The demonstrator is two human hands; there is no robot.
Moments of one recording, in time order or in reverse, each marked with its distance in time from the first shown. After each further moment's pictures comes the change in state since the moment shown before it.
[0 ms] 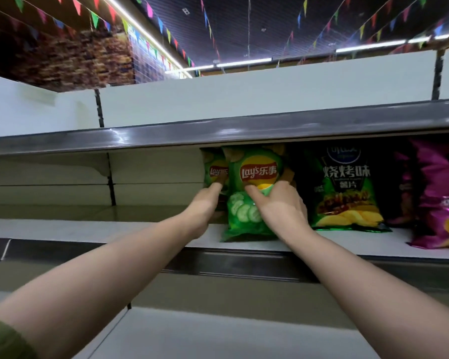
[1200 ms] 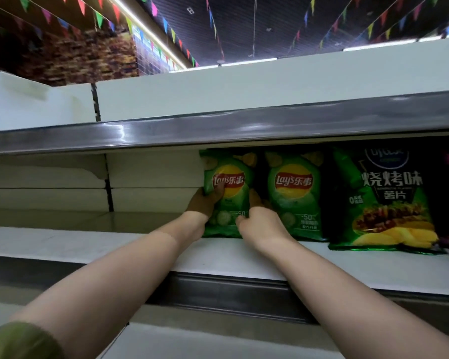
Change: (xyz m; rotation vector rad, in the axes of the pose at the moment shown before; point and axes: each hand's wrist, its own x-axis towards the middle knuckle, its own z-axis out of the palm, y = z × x) left_hand 0.068 -0.022 -0.026 -0.134 0.043 0.059; right_hand 0.019 -0.020 0.063 -0.007 -0.391 -0.032
